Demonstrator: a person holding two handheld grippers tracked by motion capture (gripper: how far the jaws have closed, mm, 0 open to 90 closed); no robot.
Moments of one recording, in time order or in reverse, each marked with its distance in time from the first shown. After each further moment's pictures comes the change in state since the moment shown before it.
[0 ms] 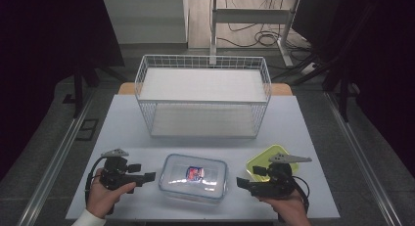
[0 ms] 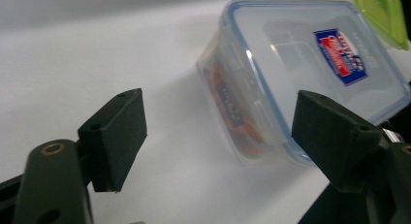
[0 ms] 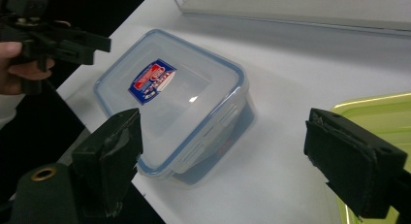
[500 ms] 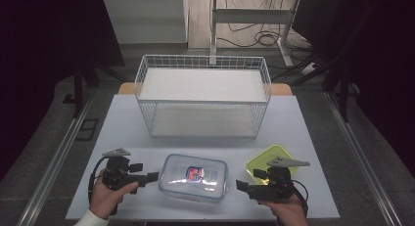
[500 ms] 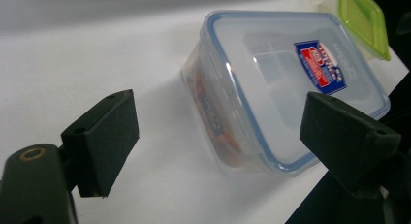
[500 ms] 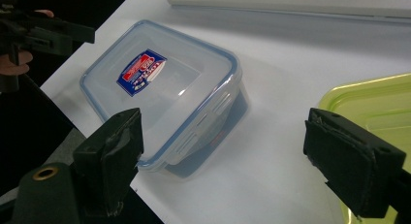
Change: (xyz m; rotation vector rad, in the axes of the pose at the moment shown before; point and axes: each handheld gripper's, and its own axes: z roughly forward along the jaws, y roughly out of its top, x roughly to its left) left arm -0.009 0.004 0.001 -0.025 -0.018 -0.021; right arm 0.004 -0.009 0.003 0.011 -0.045 0.004
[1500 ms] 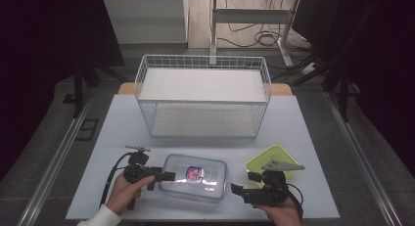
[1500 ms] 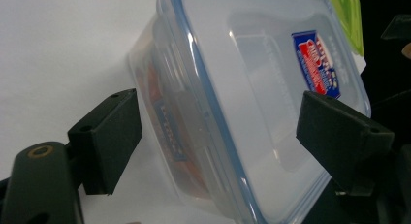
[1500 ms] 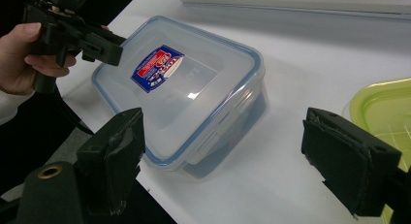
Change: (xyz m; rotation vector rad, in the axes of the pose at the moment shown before) left arm 0.005 0.010 0.056 0.156 -0.173 -0.108; right arm 0.013 -0.005 0.006 -0.003 0.015 -0.014
